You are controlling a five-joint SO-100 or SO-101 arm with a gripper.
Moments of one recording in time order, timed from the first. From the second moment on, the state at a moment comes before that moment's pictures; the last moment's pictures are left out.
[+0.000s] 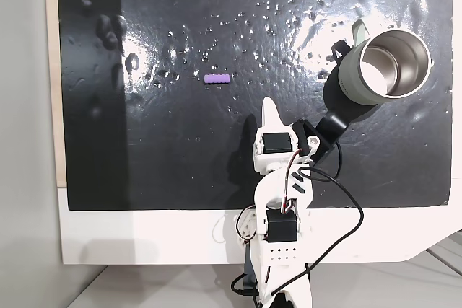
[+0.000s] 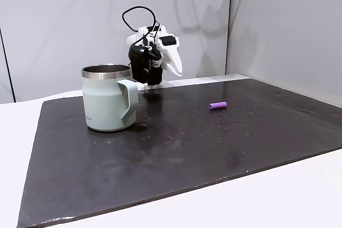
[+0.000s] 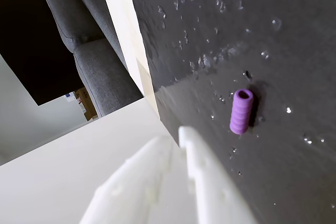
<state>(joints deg) -3.3 190.5 179.7 35.9 2.1</state>
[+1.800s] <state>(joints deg) -20.1 97.1 93.0 78.0 28.0</state>
